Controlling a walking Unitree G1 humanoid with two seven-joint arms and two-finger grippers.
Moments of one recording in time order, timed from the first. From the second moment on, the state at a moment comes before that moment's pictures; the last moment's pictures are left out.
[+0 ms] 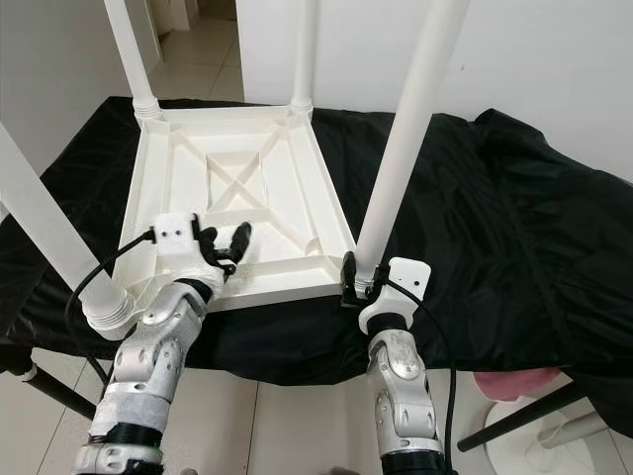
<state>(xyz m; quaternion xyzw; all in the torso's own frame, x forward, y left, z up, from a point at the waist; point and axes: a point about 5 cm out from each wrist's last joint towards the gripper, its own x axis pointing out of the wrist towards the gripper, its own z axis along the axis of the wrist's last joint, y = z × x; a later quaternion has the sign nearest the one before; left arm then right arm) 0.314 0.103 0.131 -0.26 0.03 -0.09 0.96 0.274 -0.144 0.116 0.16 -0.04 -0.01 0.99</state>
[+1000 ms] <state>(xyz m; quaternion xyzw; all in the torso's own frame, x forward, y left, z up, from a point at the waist) 0.315 0.095 0.151 -0.24 0.01 -0.14 0.96 0.273 -0.137 0.137 0.12 -0.08 0.09 0.99</state>
